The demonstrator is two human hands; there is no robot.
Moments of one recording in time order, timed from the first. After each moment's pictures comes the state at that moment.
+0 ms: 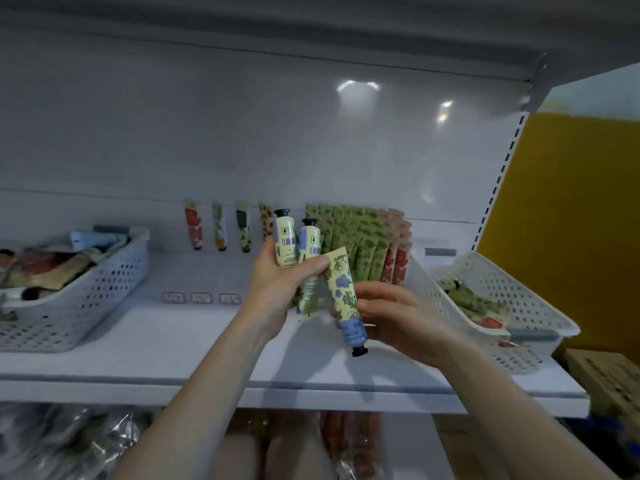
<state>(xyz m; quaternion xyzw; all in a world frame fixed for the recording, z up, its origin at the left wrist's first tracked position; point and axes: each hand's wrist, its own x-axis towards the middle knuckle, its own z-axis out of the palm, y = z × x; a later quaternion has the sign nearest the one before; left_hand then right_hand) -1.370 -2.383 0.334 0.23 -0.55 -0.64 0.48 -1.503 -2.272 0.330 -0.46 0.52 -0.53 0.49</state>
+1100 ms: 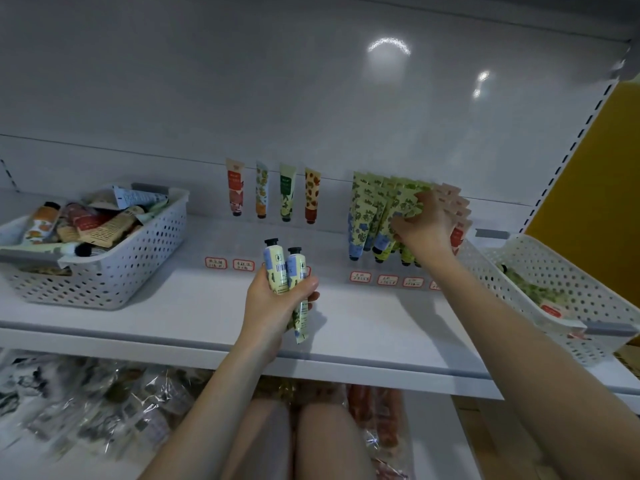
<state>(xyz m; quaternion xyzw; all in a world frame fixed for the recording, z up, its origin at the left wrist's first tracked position) -1.306 -2.412 0.263 0.33 -0.50 -0.65 0.46 -1.521 -2.388 0.327 -0.42 0.77 -0.48 -0.01</state>
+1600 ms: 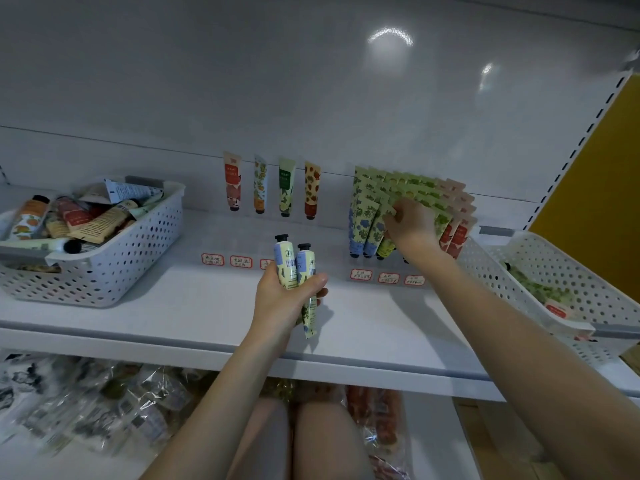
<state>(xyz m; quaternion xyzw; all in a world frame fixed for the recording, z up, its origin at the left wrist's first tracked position) -1.323 -2.422 0.255 0.34 -0.51 -0.66 0.44 -1.526 -2.417 0.318 -0.44 0.82 -0.37 0.01</state>
